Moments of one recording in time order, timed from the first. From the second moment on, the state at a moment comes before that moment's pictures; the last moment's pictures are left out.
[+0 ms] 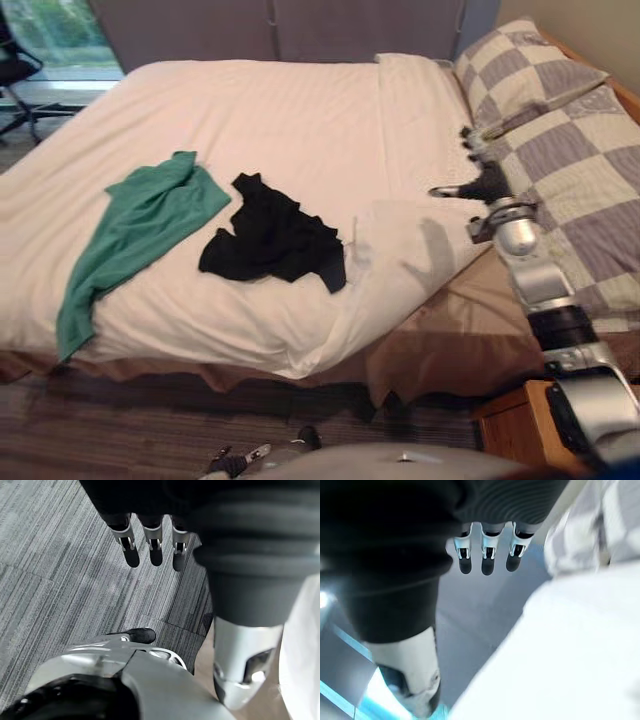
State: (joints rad) left arm 0.22 0.14 0.10 1.02 -0.16 0.02 0.09; right arm -0.55 -0.42 0.20 0.30 -0.15 0.09 -0.04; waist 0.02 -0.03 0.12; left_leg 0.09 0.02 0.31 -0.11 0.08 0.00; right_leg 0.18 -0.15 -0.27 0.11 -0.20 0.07
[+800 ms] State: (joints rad) left arm -0.12 0.30 0.09 0.75 0.02 0.05 0.14; right arm -1.11 -0.49 0.30 0.60 -0.12 0.21 -0.25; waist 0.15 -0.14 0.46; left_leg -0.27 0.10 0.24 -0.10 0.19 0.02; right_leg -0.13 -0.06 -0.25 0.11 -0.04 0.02
